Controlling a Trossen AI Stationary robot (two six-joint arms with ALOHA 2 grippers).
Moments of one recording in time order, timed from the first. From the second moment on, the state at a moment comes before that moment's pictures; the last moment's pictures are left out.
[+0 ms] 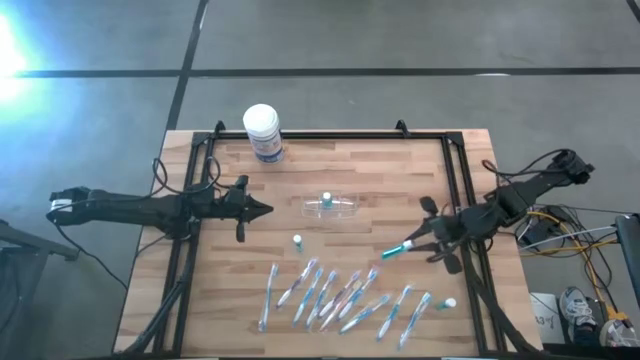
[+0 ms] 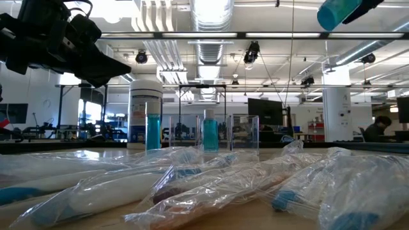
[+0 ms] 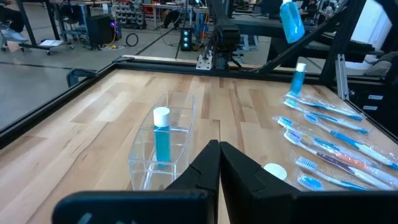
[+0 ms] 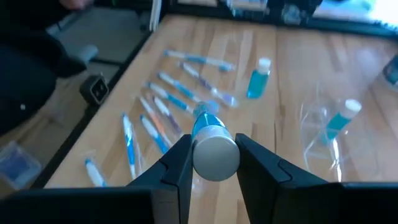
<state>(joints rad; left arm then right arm) 0.12 0.66 0.12 0.43 0.06 -0.06 0.50 0.71 0.70 -0.49 0.21 0.16</state>
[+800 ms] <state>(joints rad) 0.12 0.66 0.12 0.43 0.06 -0.05 0.49 0.41 0.33 -0.20 0.29 0.23</state>
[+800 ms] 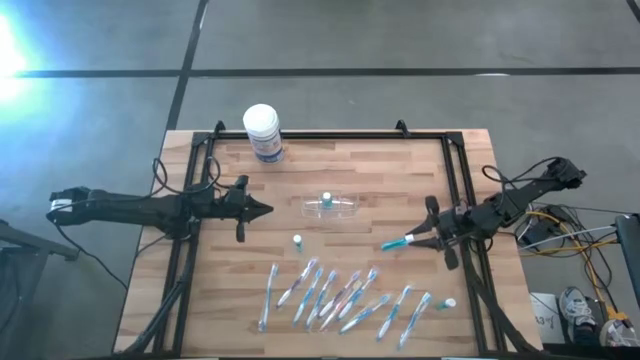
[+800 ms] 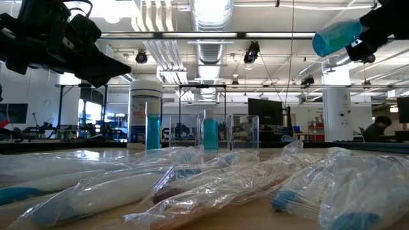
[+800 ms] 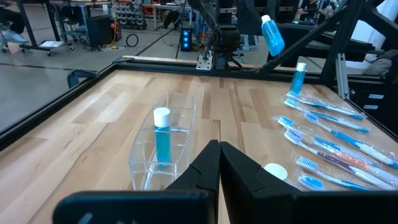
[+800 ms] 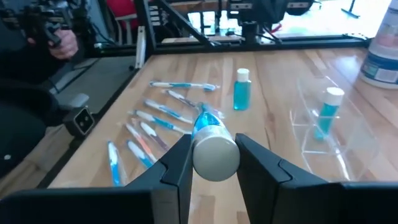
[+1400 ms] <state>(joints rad) 0.12 0.66 0.12 0.43 0.06 -0.05 0.22 1.04 1.02 -0.80 0.26 0.20</state>
